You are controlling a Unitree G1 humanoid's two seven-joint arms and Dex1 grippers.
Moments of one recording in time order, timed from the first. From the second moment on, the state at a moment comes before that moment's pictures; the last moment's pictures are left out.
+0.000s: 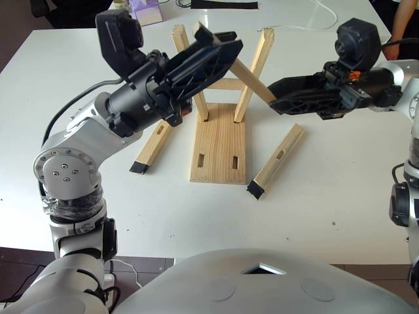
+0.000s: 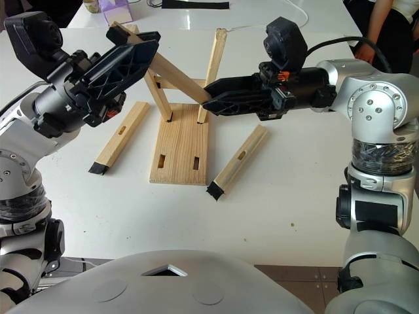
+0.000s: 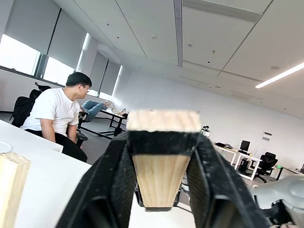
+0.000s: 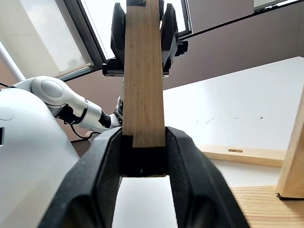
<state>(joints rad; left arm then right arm) -0.36 0.51 0.15 -0.54 -1.52 0.73 -0.42 -0.67 -0.71 -0.01 -0.14 1.00 1.07 1.28</state>
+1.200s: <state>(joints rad) -0.16 0.98 0.18 0.04 -0.52 0.22 -1.22 -0.38 -0.63 -0.08 -0.15 0.64 0.54 1.04</state>
